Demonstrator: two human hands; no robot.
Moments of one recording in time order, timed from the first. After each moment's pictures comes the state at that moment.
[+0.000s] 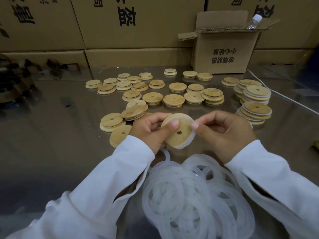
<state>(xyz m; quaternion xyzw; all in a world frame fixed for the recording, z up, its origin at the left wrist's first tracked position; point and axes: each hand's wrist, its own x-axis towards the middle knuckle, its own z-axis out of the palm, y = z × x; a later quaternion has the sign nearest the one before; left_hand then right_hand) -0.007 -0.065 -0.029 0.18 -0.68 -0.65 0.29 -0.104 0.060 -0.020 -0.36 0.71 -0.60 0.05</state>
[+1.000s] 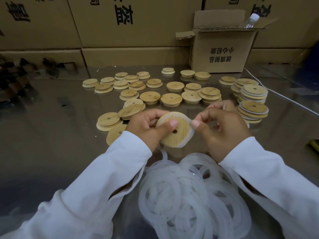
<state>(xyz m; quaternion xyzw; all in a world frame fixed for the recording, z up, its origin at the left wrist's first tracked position) -0.010 -0.070 -0.023 0.15 -0.72 -0.62 0.28 -0.111 0.058 -0.017 -0.41 0.79 -0.45 -0.05</state>
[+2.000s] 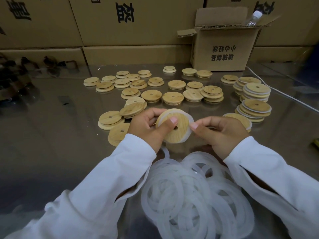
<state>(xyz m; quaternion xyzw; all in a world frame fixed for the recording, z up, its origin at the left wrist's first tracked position) -0.011 -0.065 -0.030 0.17 -0.70 -0.60 0.34 -0.110 0.055 -0.028 -0.31 0.74 -0.59 0.13</state>
